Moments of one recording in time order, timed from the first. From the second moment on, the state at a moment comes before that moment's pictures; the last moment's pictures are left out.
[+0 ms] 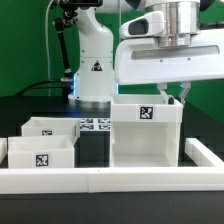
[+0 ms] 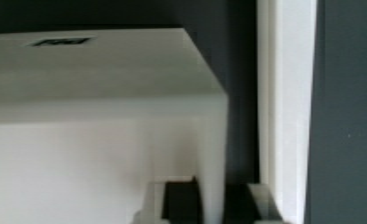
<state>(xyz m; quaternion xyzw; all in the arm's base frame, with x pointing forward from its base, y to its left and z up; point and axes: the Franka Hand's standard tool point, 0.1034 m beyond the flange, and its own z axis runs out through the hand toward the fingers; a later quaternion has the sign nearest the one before) 0.570 0.097 0.104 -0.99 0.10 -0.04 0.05</state>
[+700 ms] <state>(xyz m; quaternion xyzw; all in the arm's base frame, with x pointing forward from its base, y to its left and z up) 0.578 0.100 0.105 -0.93 0.37 -0.04 0.07</state>
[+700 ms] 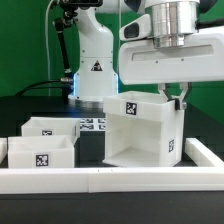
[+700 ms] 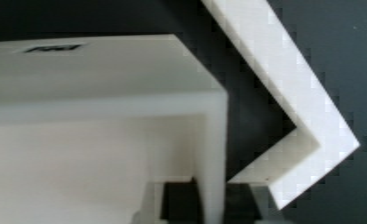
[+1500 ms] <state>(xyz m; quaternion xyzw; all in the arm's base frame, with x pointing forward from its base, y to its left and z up) 0.583 0.108 0.107 -0.84 0.54 -0.01 0.11</state>
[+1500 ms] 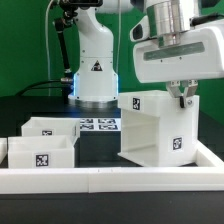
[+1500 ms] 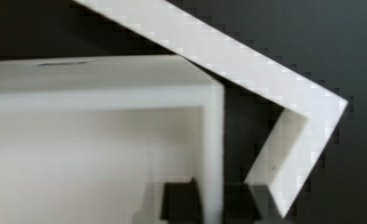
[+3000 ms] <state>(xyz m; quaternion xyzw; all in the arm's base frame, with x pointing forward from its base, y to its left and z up) 0.640 0.107 0.103 -0.74 0.66 0.01 0.12</state>
